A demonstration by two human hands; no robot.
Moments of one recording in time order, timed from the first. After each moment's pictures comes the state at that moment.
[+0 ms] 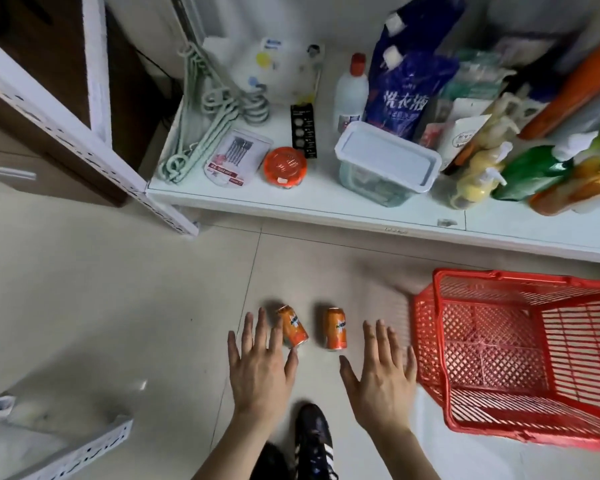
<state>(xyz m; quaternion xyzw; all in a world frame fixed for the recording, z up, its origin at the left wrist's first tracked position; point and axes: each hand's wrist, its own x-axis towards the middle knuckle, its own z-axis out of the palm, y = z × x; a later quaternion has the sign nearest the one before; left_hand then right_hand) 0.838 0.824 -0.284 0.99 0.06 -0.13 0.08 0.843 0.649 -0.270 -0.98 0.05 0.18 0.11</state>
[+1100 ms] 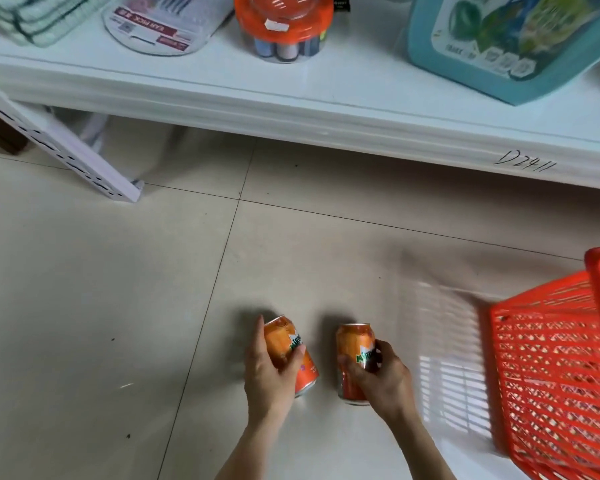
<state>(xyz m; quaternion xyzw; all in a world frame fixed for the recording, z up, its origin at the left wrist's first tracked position) 0.877 0.815 -0.618 0.80 0.37 -0.09 0.46 0.895 0.641 -0.616 -0.86 0.24 0.24 0.39</state>
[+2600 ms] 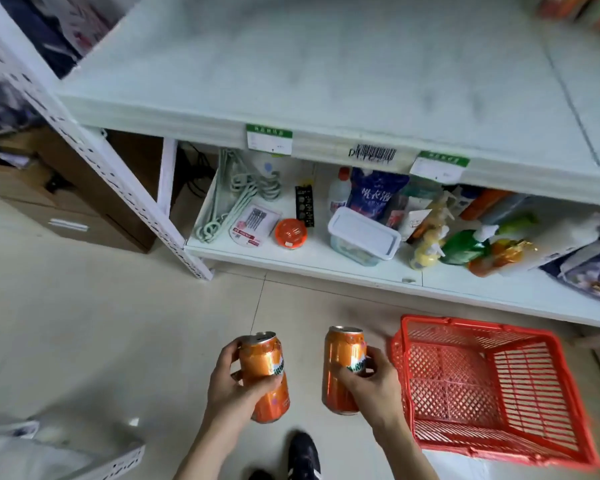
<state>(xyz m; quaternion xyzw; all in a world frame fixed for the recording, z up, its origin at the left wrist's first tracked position) 0.825 0.873 -0.112 0.66 0.32 -0.08 0.67 0.862 0.654 -0.106 -0.78 0.25 0.16 0.55</state>
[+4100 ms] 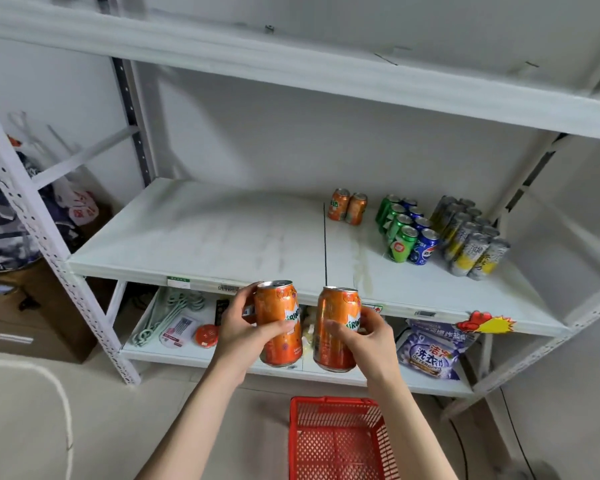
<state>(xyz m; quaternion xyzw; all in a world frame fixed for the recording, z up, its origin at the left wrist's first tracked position) 0.859 0.647 0.287 0.66 0.09 0.03 0.75 0.849 0.446 0.300 -0.75 0.09 -0.03 0.66</state>
